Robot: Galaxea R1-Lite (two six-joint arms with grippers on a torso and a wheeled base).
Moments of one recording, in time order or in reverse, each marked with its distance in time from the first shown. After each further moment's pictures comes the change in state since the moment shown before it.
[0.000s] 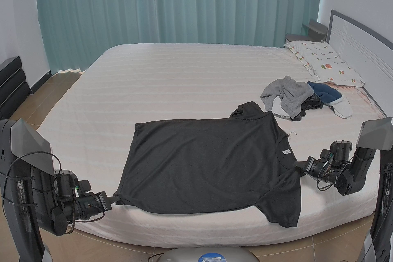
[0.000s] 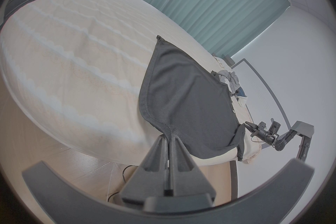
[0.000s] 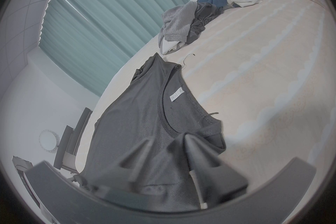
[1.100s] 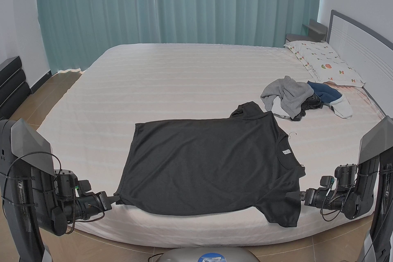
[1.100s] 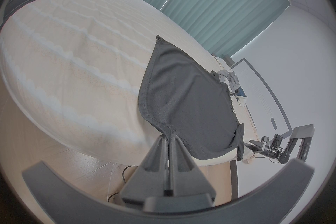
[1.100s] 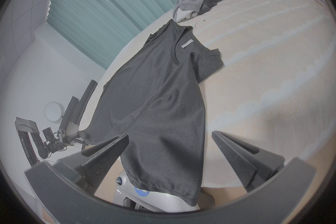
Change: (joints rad) left arm -0.001 0.000 -0.001 0.000 0.001 0.002; right arm 0.037 0.003 0.404 -0.223 0.111 -0.188
